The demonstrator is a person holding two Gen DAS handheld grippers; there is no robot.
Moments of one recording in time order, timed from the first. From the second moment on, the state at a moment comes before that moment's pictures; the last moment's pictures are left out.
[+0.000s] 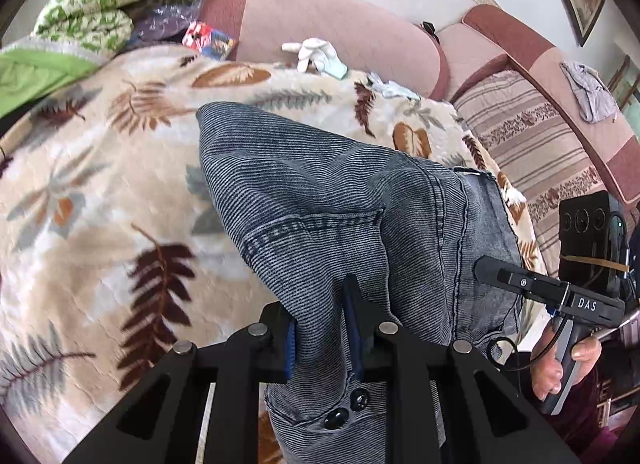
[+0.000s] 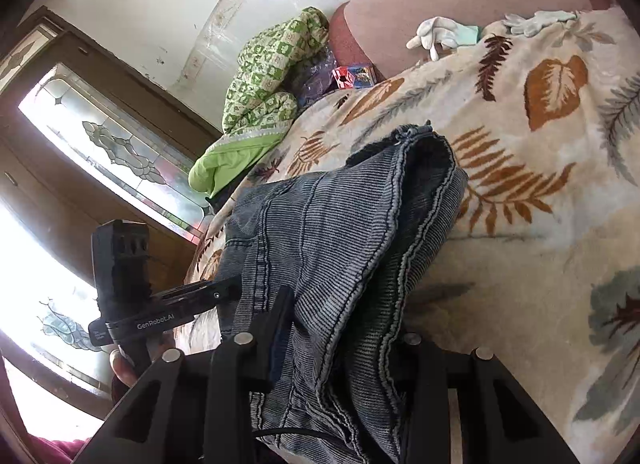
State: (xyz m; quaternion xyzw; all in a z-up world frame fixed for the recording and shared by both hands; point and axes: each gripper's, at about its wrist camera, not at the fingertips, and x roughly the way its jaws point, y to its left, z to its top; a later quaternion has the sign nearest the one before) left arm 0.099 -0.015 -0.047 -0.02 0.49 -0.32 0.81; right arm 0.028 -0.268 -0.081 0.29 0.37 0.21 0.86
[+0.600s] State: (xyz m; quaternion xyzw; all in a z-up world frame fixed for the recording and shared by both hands) left arm 0.167 -0.034 -0.004 0.00 0.43 -0.24 0.87; right arm 0.096 -0.270 -0.030 0.29 0.32 0.19 0.88
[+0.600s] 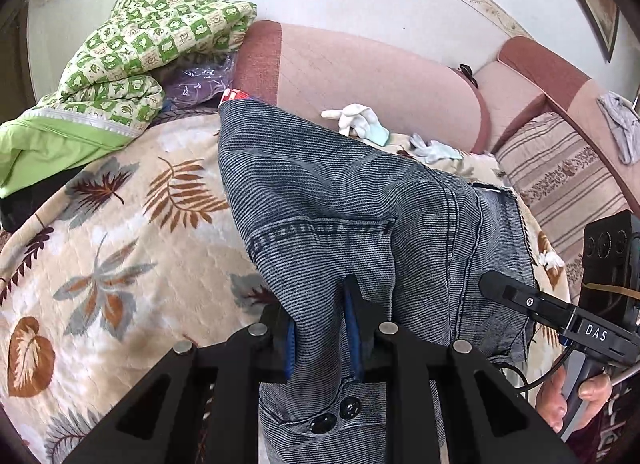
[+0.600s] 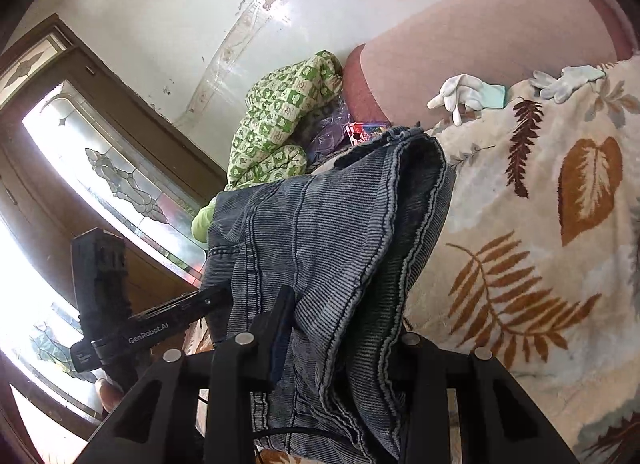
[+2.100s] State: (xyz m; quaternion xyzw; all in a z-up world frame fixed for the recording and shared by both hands) left arm 0.124 -0.043 0.032 0.12 0.23 -0.04 0.96; right arm 0.086 -0.271 -0.036 0.15 0.27 0.07 0.95
